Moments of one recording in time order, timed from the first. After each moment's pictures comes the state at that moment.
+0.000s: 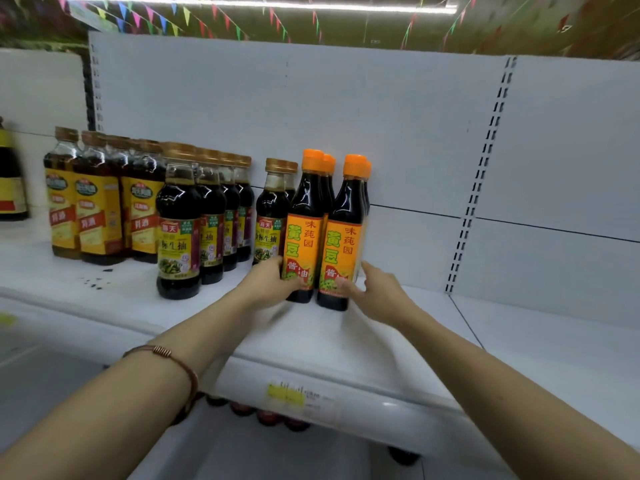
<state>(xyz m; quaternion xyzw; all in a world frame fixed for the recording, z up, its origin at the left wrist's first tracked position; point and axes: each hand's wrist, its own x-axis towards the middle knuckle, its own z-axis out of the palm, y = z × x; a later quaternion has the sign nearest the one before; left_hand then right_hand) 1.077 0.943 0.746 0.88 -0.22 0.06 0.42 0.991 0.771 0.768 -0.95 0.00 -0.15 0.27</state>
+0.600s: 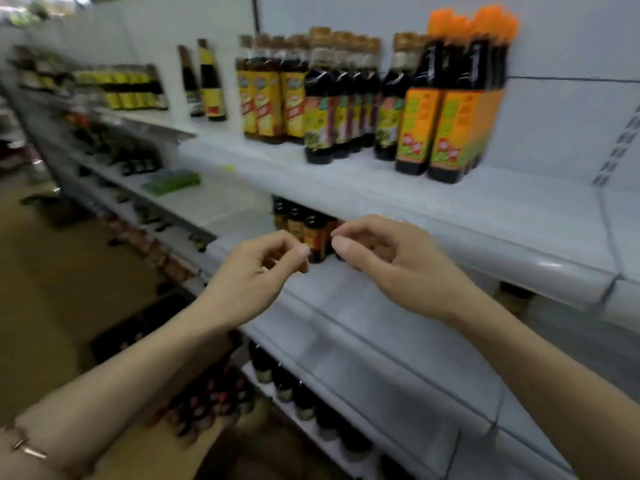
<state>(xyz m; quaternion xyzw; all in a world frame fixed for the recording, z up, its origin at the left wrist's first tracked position) 0.767 1.056 0.684 0.87 -0.11 0.17 0.45 0.797 0.855 0.713 -0.83 -0.31 -0.02 0.46</state>
